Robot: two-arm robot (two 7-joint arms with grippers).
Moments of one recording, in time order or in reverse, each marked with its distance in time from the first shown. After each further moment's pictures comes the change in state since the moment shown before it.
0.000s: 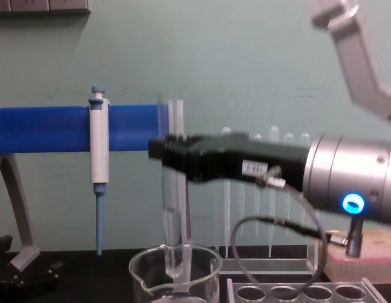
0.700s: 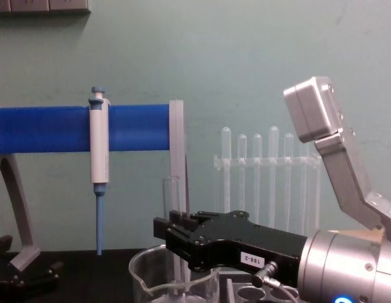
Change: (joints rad) left arm 0.000 0.000 0.000 0.000 0.000 0.000 0.000; right arm -0.058 -0.074 -0.001 0.203 -0.071 -0.157 0.024
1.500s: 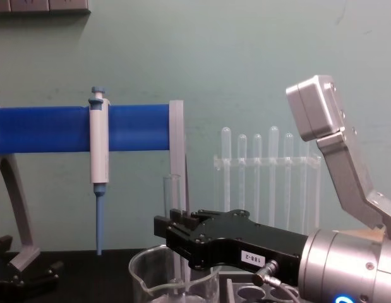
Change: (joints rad) left arm 0.000 0.000 0.000 0.000 0.000 0.000 0.000; right arm -0.003 -0.002 0.005 -0.003 0.002 0.000 0.003
